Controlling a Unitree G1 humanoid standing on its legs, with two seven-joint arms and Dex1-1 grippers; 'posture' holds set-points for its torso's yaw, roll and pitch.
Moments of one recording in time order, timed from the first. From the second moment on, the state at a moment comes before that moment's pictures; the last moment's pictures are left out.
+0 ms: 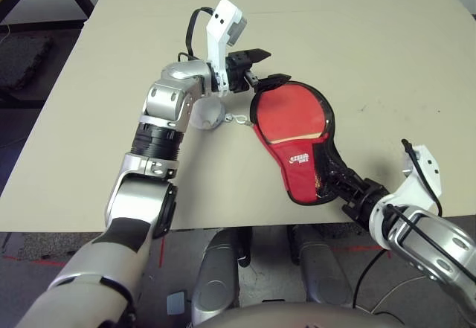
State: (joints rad) left arm -0.96 0.35 -0.07 0.34 -0.25 0.52 -0.93; right arm 0.13 -0.73 0.17 -0.92 1.96 0.23 -1.11
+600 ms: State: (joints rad) left arm -0.97 0.35 -0.07 0.36 -0.25 0.52 -0.93; right arm 0.16 -0.96 0.16 -0.83 1.97 0.36 -0.81
